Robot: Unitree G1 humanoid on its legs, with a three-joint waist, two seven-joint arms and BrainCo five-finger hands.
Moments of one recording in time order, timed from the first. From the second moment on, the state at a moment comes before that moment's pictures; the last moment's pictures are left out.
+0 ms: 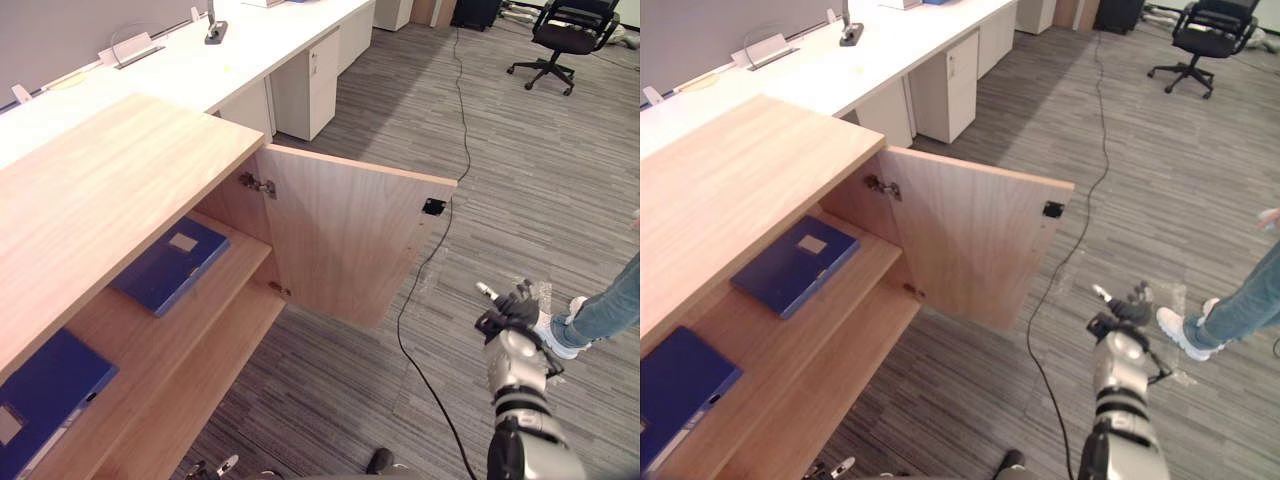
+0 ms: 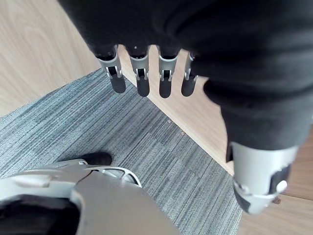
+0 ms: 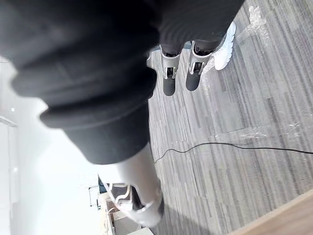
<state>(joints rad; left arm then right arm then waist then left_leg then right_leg) 0.25 0.09 0.15 0.91 -0.08 -0.03 0.12 -0.47 -0.32 -0.44 0.82 0.28 -0.06 -0.28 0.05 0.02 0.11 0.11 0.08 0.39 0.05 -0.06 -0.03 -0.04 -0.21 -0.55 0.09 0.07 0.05</state>
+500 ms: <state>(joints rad) 0.27 0.10 0.09 0.91 -0.08 -0.04 0.10 -0.78 -0.41 -0.29 1.10 0.33 -0.04 -0.19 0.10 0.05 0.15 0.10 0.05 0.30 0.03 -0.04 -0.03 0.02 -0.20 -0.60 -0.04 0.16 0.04</state>
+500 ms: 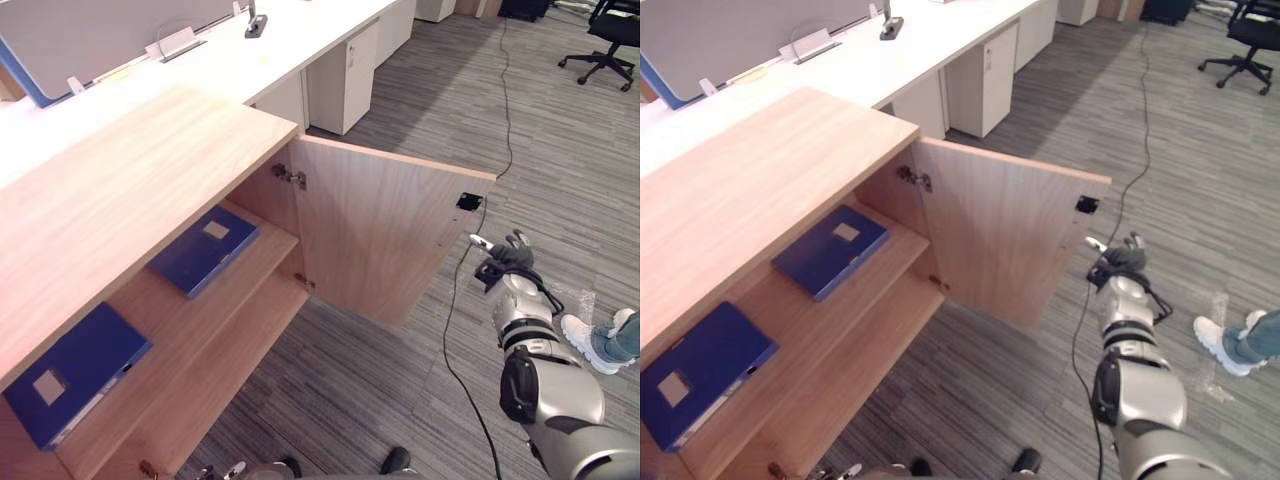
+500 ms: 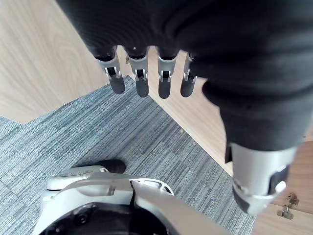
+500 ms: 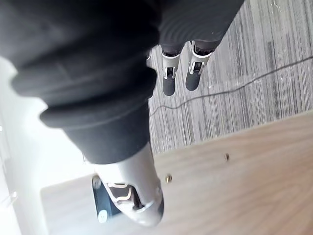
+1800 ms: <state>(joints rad) 0.24 0.13 -0.03 0.82 0.01 -0.09 0.07 -1.11 -0.57 0.38 1.04 0.32 0.01 -0.15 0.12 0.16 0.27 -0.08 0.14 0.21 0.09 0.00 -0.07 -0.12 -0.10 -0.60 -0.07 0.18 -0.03</state>
